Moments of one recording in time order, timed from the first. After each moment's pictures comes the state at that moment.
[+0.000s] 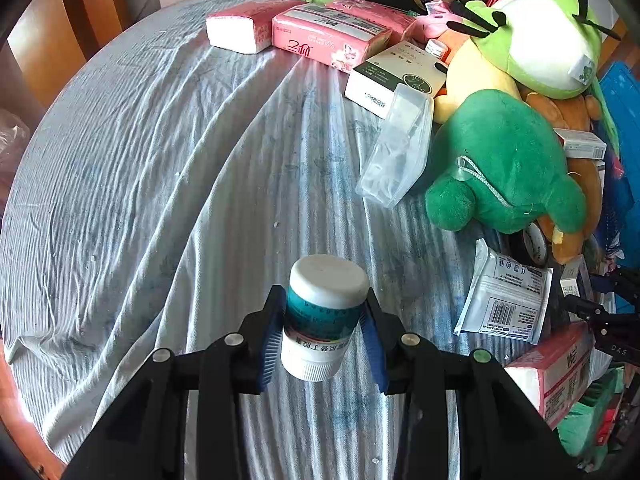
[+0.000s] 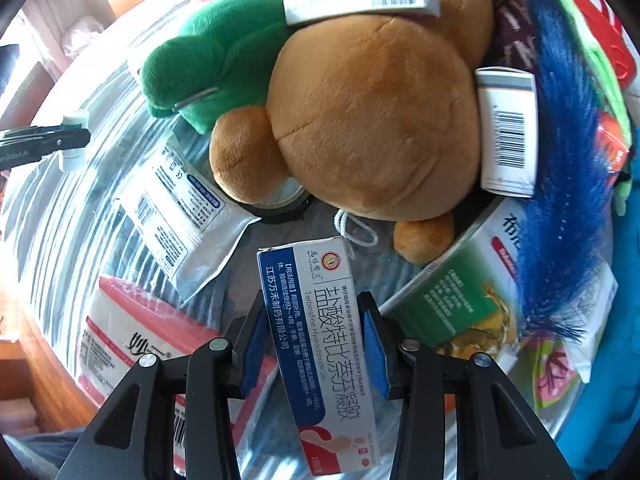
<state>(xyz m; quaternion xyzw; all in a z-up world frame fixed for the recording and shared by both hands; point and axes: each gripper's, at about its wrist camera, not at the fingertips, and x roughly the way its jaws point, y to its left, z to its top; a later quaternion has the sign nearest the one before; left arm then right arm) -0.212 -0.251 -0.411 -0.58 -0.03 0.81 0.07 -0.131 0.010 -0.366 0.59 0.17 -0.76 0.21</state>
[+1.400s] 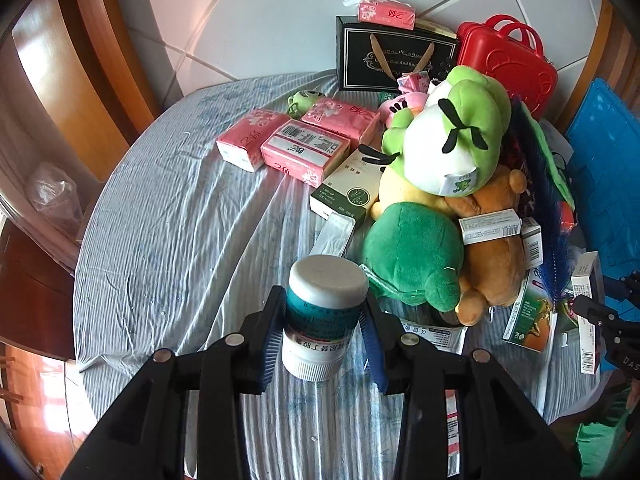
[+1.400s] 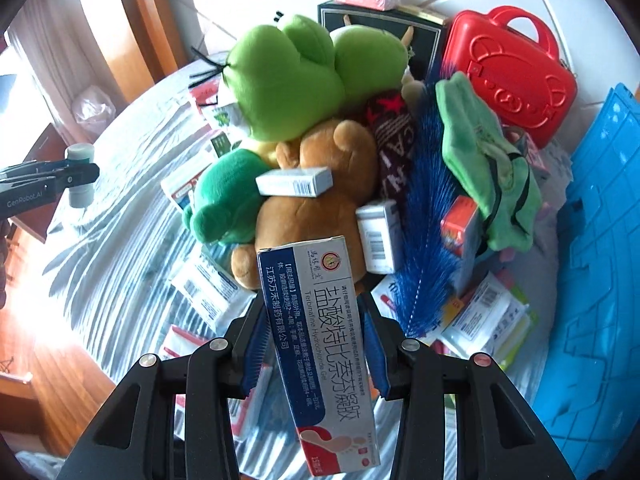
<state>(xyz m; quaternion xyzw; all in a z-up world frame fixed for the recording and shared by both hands) -0.200 -0.181 -0.253 -0.51 0.02 0.86 0.01 -0.127 0.053 -0.258 0.51 0.11 -0.82 0.21</state>
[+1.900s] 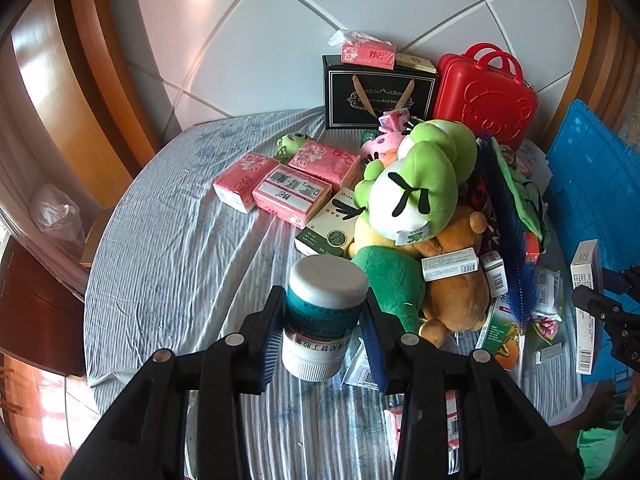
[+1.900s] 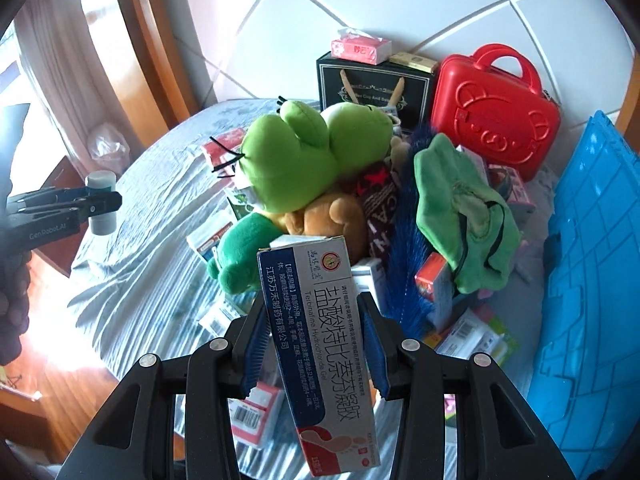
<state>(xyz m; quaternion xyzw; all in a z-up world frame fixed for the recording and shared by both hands) -0.196 -0.157 -0.194 -0.47 0.02 0.88 0.02 -0.127 0.064 -0.189 0.46 0.08 -0.85 0.23</state>
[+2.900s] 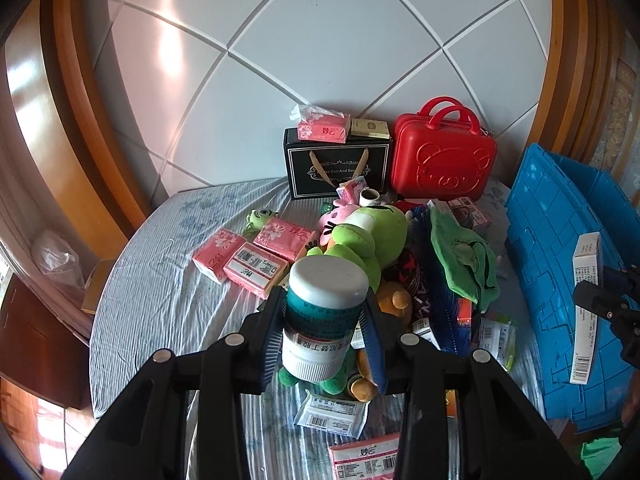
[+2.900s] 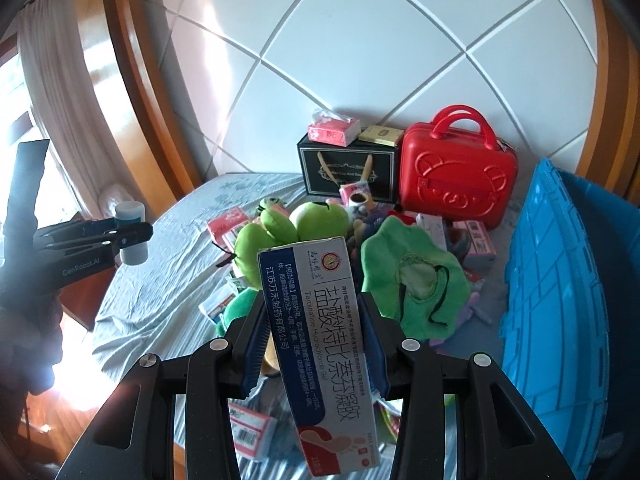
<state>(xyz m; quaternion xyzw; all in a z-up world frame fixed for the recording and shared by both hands) -0.197 -0.072 -0.093 -0.40 0.03 0.91 0.03 -0.128 0.136 -0.082 0.39 0.03 -0.89 0.23</state>
